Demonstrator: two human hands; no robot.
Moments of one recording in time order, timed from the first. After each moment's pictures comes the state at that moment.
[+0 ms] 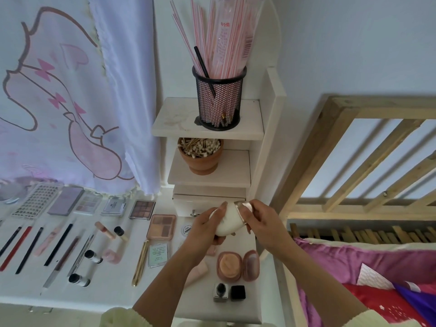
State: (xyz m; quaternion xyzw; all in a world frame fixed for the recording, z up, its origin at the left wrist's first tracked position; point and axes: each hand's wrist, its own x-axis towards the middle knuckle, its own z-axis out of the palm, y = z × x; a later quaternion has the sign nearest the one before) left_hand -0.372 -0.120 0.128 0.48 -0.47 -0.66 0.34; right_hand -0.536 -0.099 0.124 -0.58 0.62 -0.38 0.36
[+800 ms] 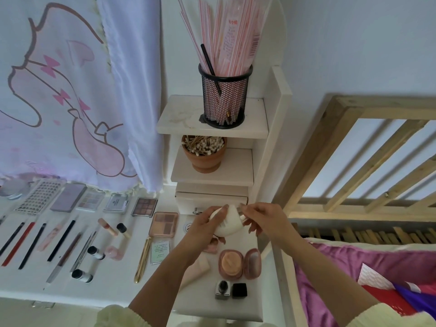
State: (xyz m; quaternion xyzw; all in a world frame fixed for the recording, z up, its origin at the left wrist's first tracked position) left_hand -0.358 -0.120 0.123 0.50 -0.48 -0.66 0.29; right_hand -0.540 -0.102 0.140 -0.49 0.64 -0.36 0.48
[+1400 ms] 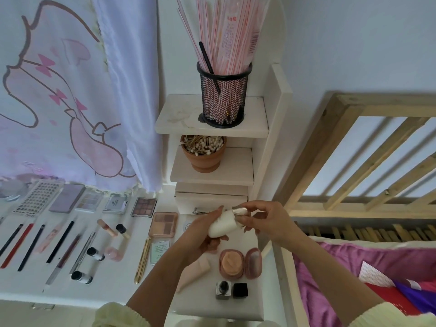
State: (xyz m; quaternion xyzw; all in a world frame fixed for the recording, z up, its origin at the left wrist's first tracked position) left_hand -0.355 -0.128 0.123 0.50 -0.36 -0.75 0.25; right_hand -0.546 -0.100 0.145 -0.55 0.57 -0.37 0.49
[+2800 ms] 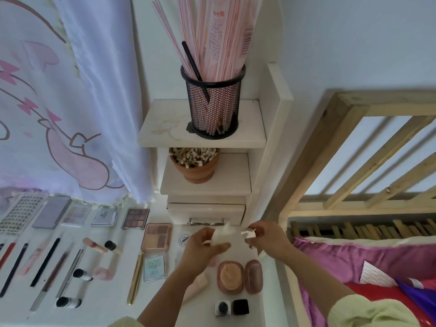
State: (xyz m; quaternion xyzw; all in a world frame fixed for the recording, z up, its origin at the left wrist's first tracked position) left_hand -0.359 -0.139 0.059 0.56 -0.49 -0.61 0.25; right_hand -0.572 -0.126 0.059 -0.50 0.72 -0.21 0.44
